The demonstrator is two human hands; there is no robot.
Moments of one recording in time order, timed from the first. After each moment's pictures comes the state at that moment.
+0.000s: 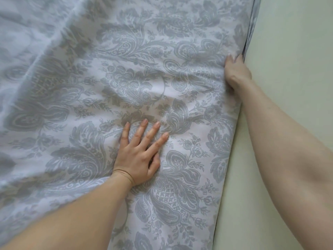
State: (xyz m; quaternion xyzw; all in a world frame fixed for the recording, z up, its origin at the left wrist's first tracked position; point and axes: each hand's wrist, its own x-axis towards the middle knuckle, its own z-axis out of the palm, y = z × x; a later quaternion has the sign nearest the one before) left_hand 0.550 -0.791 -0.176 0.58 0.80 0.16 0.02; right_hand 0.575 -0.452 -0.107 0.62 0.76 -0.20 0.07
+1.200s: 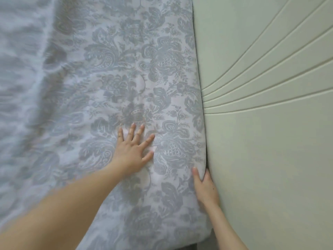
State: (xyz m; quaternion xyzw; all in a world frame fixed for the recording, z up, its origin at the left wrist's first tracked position) left_hand 0.686 -1.116 -0.108 0.65 0.69 -0.09 0.29; right_hand 0.944 -1.105 -0.062 0.78 0.51 -0.32 0.16
